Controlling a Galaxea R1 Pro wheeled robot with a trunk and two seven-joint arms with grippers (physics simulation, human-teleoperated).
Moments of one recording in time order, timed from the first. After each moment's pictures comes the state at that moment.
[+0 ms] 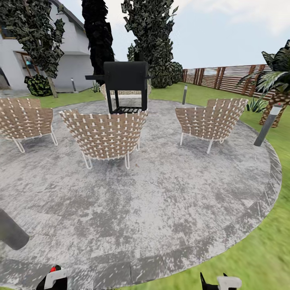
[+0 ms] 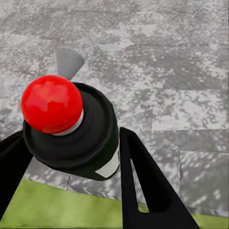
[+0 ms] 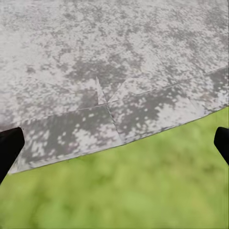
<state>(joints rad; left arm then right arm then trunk) -0.20 0.14 0.21 -0.47 0.00 -0.43 0.00 -0.09 -0.05 -0.11 -0.62 0.06 -0.43 0.00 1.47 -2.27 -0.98</state>
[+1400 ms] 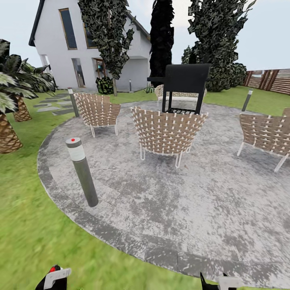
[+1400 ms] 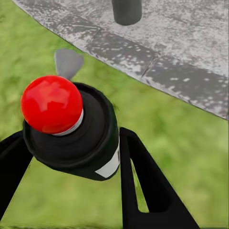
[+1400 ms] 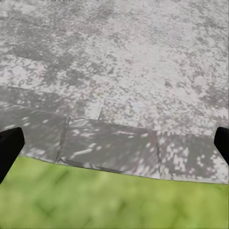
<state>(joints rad) -0.20 0.14 0.21 -0.47 0.00 -0.43 0.00 -0.09 -0.05 -0.11 -0.62 0.06 -0.43 0.00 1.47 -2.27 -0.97</state>
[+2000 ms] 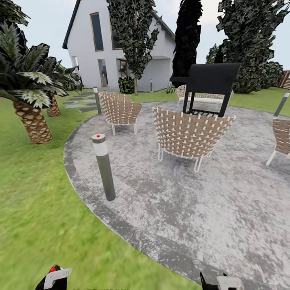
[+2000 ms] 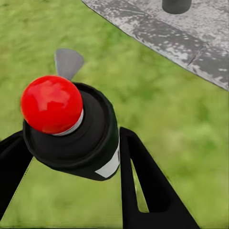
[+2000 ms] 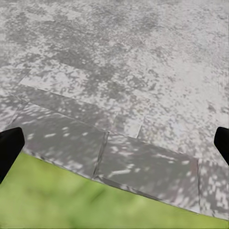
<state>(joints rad) -0.20 0.14 0.21 -0.47 0.00 -0.43 0.00 -0.09 -0.05 -0.11 -0.62 0.06 -0.43 0.00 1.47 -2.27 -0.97</state>
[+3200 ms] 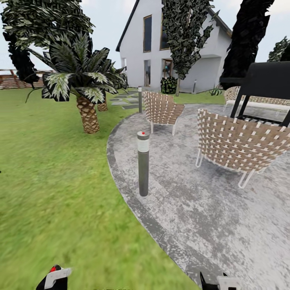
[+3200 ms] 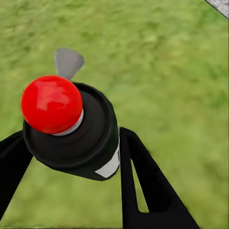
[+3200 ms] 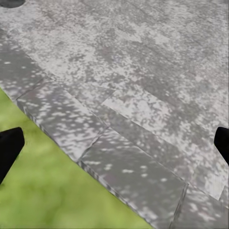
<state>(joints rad) -0.20 0.13 0.21 -0.47 0.00 -0.42 0.00 -0.09 -0.05 -0.10 -0.63 0.06 -0.43 0.00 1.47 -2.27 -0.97</state>
